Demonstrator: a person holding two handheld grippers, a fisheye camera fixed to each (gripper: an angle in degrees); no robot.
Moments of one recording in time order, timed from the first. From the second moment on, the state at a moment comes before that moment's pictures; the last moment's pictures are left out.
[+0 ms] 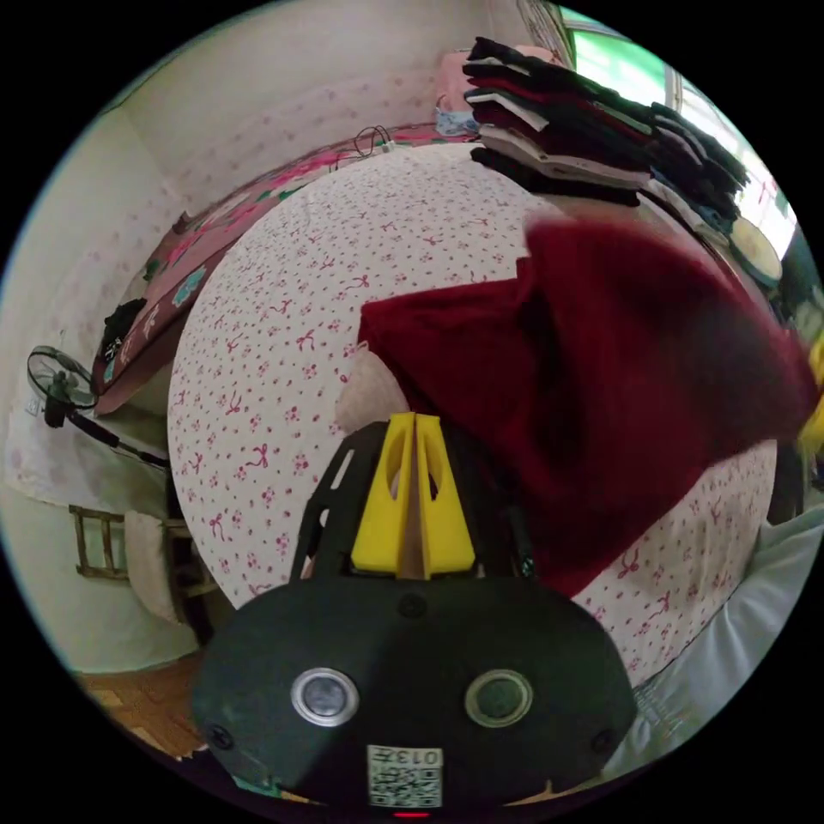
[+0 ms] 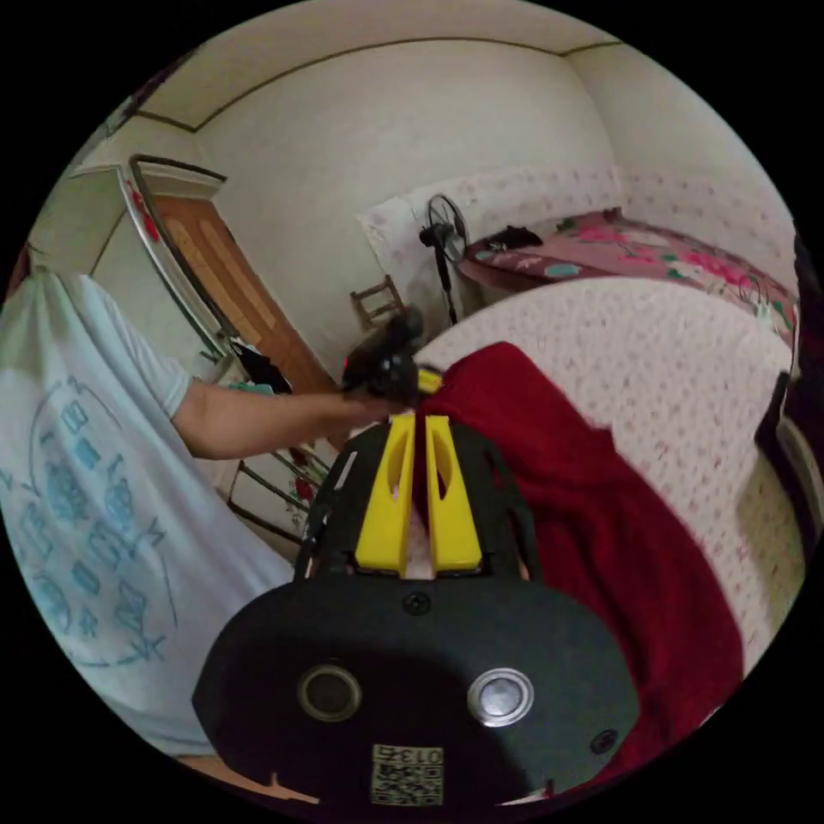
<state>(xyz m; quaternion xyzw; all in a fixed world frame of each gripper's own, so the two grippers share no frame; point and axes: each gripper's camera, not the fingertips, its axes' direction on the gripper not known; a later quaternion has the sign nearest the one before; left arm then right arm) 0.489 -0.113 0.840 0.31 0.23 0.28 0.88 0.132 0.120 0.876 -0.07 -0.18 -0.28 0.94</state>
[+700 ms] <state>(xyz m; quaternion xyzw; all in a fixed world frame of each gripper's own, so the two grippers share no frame) 0.543 -0.090 0.814 0.29 0.21 0.42 0.84 0.223 0.042 0.902 -0.14 -0.09 -0.11 0.98</state>
